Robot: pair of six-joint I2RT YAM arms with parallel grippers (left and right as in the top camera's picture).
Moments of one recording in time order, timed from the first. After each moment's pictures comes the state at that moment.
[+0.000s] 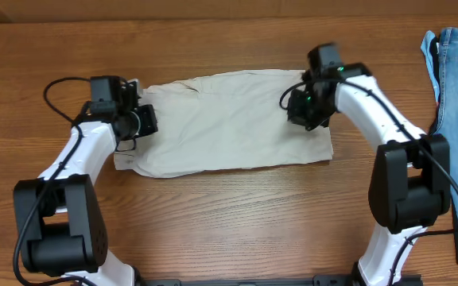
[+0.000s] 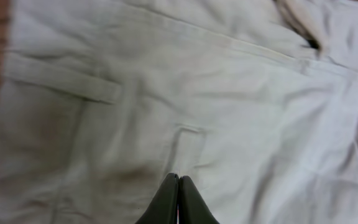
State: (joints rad) left arm 0.06 1.78 1.08 -0.38 0.32 -0.18; right arm 0.20 2.01 1.51 -0.87 -0.28 0.44
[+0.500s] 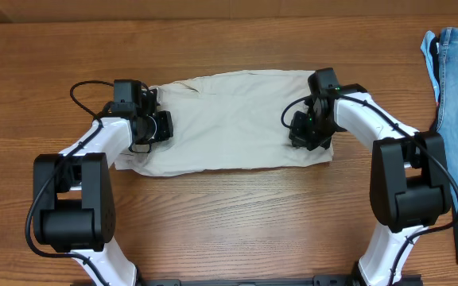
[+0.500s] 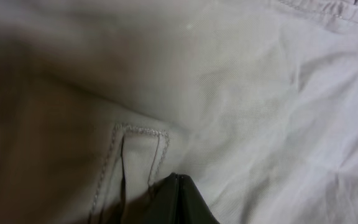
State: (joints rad) left arm 0.00 1.92 1.10 -0.35 0.34 -0.20; right arm 0.17 2.02 1.32 -0.81 -0.28 0.49
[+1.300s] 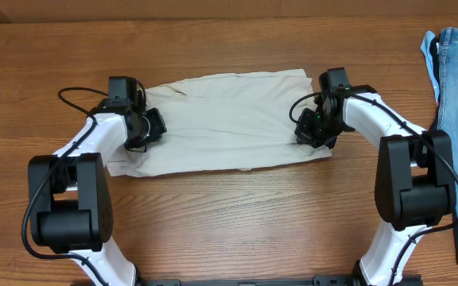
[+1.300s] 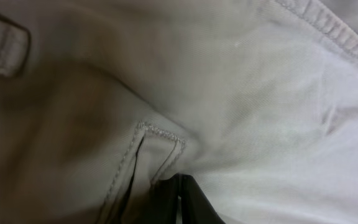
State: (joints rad) left arm 0.03 1.91 1.14 -0.47 0.20 -0.40; right arm 0.12 2.03 1.31 -0.76 -0.30 0.54
